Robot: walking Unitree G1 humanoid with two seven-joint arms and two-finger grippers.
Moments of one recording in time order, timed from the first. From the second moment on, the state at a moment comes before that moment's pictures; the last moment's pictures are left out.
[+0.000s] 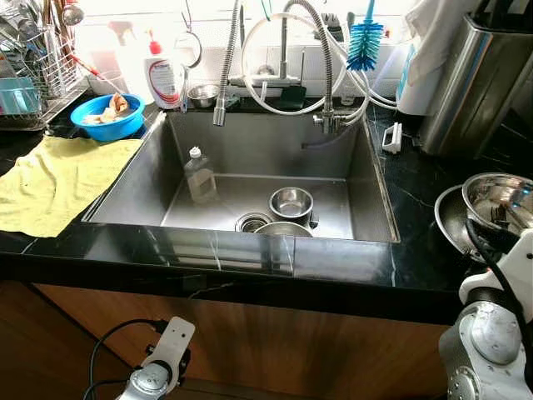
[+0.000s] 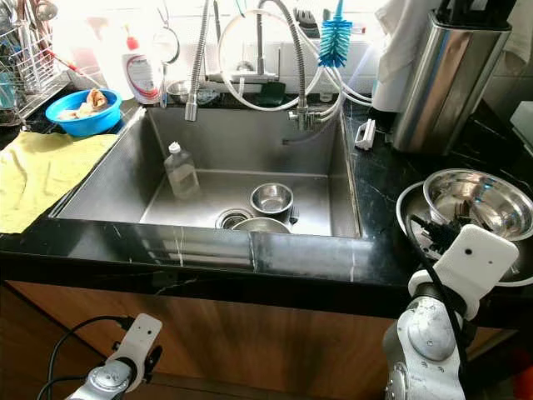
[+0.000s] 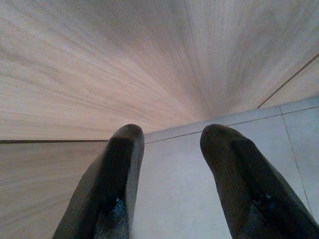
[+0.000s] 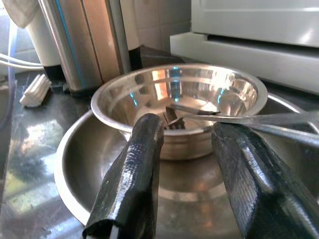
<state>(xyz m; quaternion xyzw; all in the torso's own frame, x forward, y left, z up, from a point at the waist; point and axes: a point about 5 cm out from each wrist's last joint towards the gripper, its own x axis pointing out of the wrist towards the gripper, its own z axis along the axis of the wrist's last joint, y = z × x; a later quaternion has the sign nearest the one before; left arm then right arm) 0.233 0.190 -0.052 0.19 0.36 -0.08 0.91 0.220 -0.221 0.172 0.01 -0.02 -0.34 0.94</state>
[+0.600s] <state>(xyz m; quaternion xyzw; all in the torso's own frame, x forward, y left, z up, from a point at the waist) 0.233 0.190 -0.052 0.19 0.35 -0.08 0.91 0.227 -0.216 0.180 0.01 -0.03 -0.32 0.95</state>
